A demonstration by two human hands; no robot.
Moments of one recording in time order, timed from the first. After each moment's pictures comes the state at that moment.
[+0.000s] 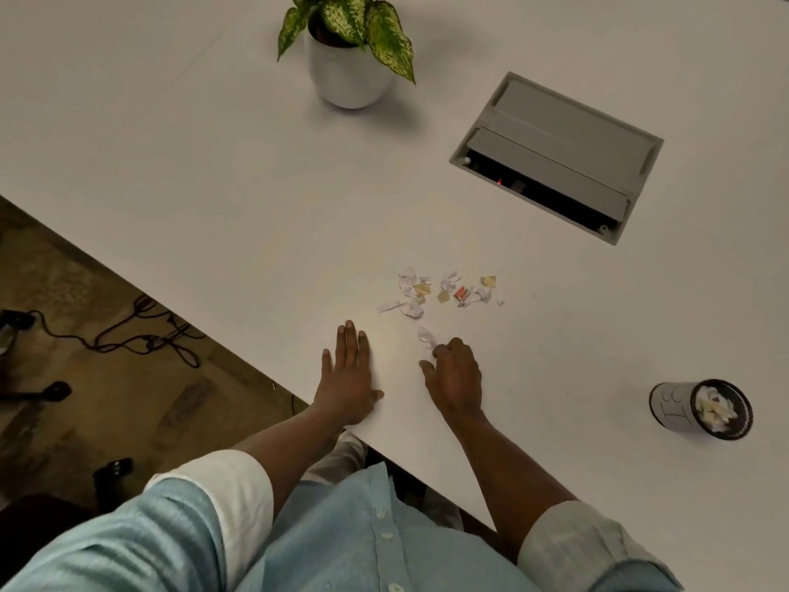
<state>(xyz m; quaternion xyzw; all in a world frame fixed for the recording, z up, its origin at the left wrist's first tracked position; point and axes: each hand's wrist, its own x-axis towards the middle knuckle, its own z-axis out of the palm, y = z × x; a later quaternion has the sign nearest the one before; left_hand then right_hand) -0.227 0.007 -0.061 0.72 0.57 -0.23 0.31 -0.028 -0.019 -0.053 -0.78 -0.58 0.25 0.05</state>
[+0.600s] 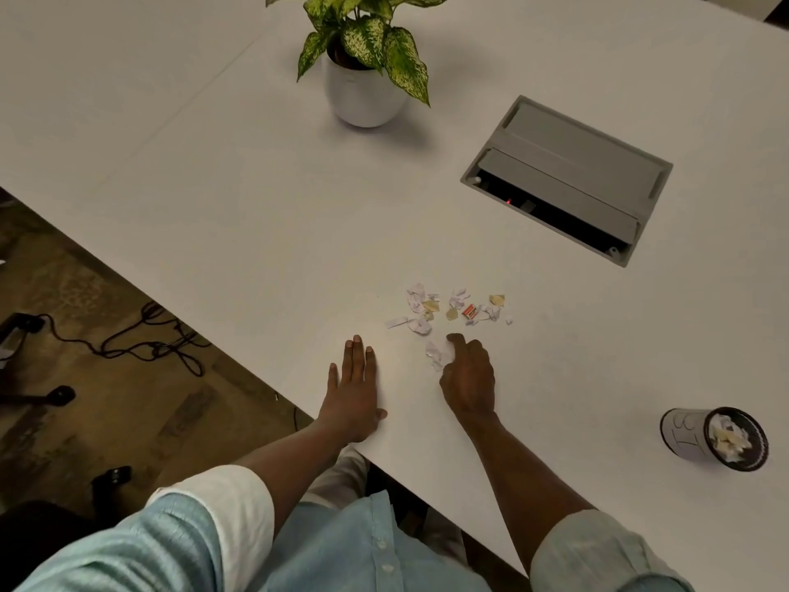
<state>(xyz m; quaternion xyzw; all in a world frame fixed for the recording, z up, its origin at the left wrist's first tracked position) -0.230 0.007 -0.064 0.73 0.57 -0.23 0.29 -0.019 0.007 -0.052 -0.79 -0.56 0.24 0.09</state>
